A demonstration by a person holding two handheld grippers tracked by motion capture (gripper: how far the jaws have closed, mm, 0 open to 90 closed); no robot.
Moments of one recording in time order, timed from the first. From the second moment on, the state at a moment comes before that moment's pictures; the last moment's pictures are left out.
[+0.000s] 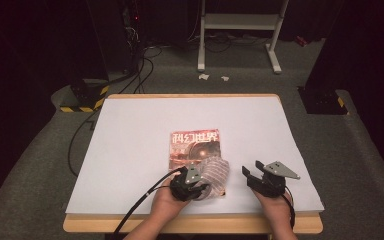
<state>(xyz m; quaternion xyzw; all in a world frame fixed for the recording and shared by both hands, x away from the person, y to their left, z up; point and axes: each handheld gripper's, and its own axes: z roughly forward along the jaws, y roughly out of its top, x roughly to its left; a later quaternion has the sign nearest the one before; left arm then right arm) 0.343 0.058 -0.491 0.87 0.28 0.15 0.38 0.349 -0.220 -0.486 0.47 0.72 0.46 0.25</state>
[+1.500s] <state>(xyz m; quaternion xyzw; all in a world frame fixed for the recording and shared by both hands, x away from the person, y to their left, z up) 0.340 0.065 -0.492 0.87 0.28 0.16 0.38 0.348 -0.230 -0.489 0.48 0.71 0.45 0.25</state>
